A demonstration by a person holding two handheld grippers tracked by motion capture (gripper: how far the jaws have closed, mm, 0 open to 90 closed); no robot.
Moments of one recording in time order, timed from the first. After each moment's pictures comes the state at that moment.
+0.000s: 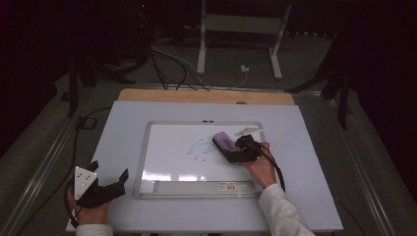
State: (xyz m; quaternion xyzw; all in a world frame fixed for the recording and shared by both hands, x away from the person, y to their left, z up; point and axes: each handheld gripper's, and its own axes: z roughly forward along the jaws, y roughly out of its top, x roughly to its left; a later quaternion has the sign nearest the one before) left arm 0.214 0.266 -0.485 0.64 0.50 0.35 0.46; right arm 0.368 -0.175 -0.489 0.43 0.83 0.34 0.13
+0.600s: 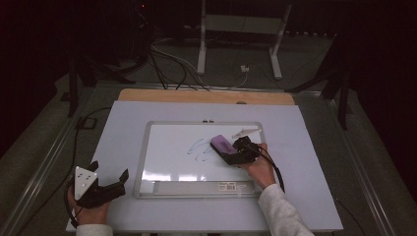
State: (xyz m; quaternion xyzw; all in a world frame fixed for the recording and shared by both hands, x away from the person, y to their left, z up) left arm 0.214 0.266 -0.486 0.64 0.51 0.35 0.45; right arm 0.368 -0.170 -0.495 0.41 0.84 0.32 0.11
